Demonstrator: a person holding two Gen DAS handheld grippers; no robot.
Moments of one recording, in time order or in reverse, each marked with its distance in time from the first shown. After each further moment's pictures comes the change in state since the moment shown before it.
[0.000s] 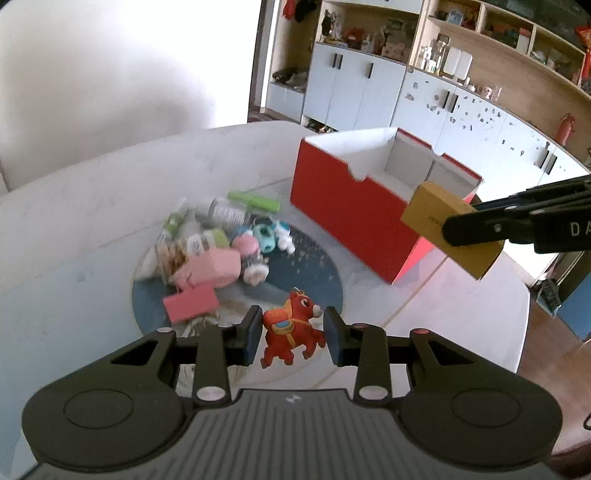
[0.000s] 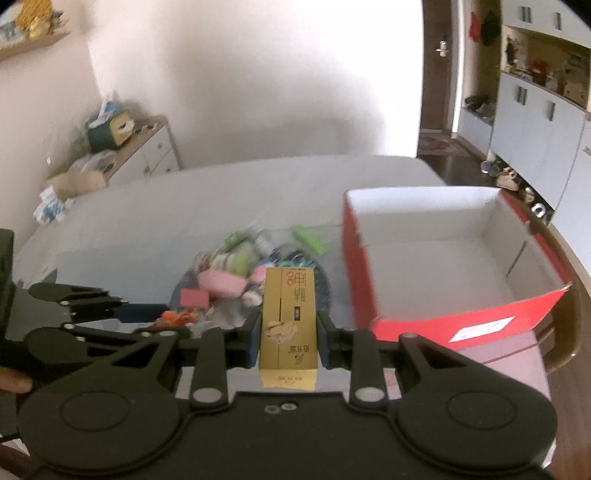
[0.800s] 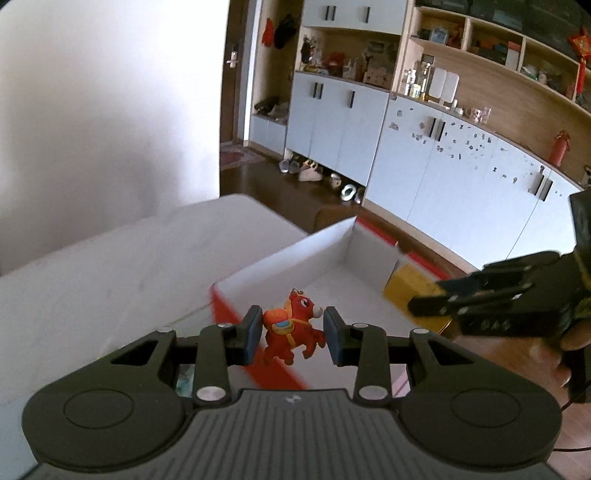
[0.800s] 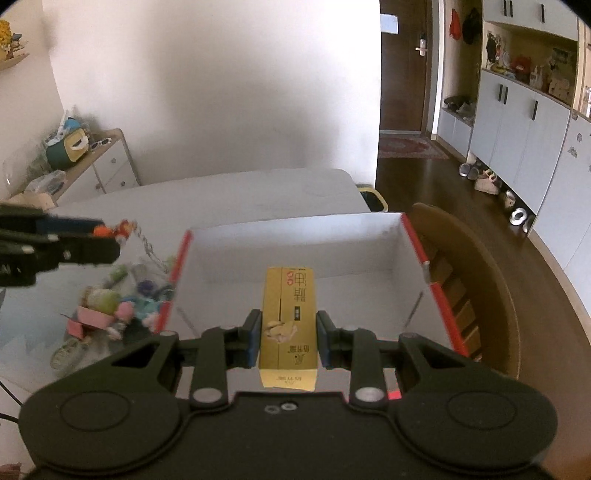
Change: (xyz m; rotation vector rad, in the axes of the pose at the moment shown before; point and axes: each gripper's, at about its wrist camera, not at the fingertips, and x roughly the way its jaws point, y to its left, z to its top) left arm 0.064 -0.111 0.166 0.050 -0.081 -0.015; right arm 0.032 -0.183 0.044 -0.018 0.007 -0.033
